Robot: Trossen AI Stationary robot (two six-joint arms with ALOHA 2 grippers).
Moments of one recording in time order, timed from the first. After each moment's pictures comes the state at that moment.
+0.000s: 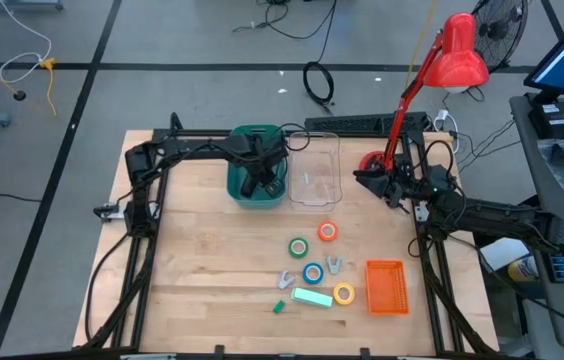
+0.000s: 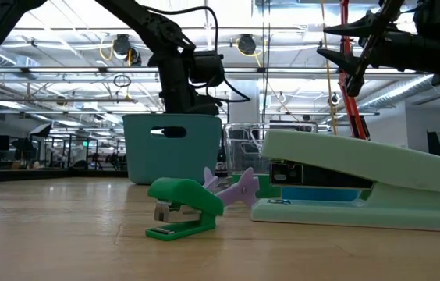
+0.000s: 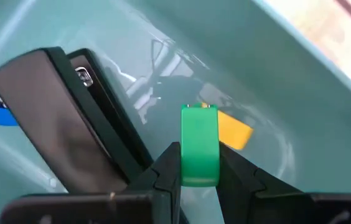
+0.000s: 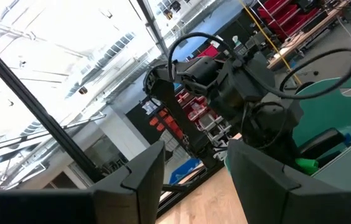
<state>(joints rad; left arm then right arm) 0.39 1.96 1.45 -0.78 -0.02 -0.30 -0.47 0.66 0.13 0.79 -0.34 0.82</state>
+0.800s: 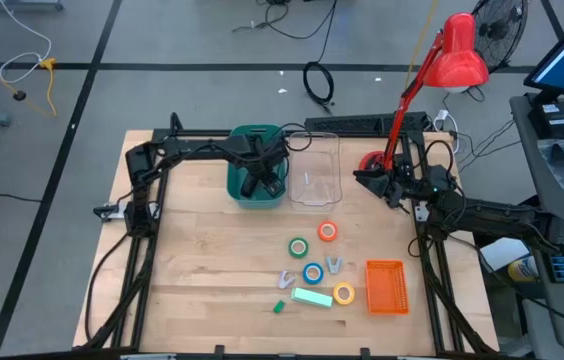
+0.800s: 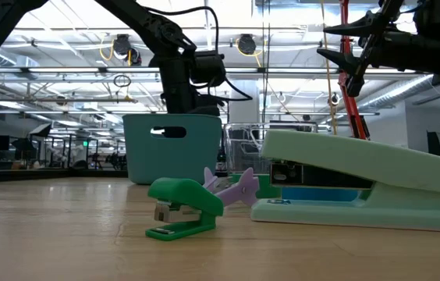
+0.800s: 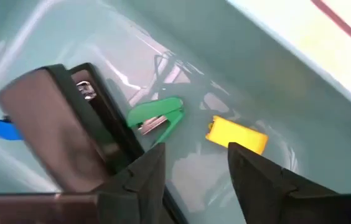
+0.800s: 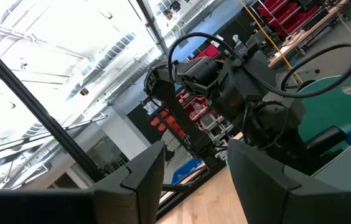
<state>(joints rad) 0.39 1.95 1.45 -0.76 -0.05 -0.26 -0.47 0.66 0.13 0.79 -0.34 0.83</state>
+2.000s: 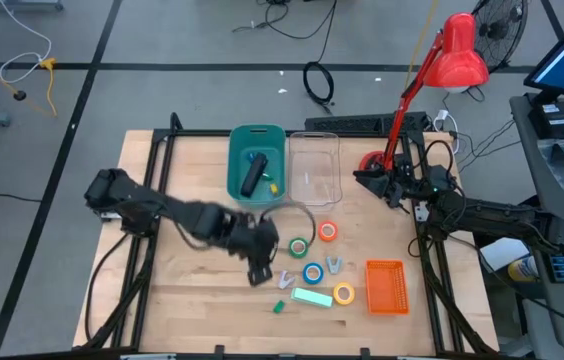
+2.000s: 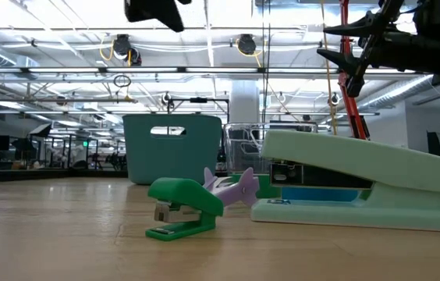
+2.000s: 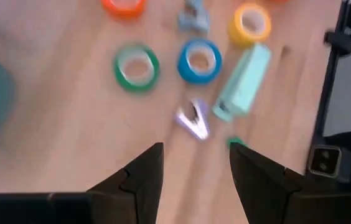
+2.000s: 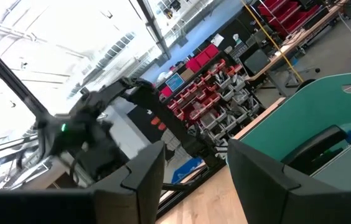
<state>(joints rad) -0.33 1.71 1.58 -0.91 -0.10 -0.66 -0.47 0.66 0.13 0.79 -0.35 0.83</state>
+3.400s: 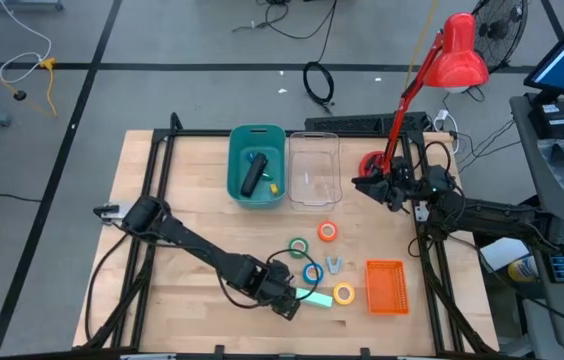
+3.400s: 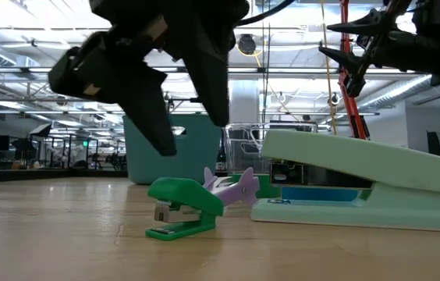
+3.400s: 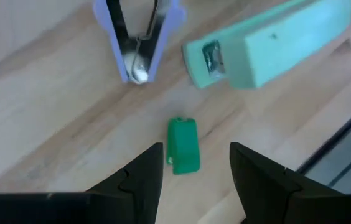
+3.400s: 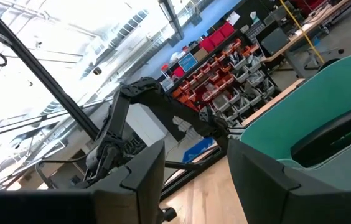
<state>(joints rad) -0.45 2.08 1.58 -0.64 0.01 -1.43 -0.47 0.66 0.13 0.77 -0.45 0.82</state>
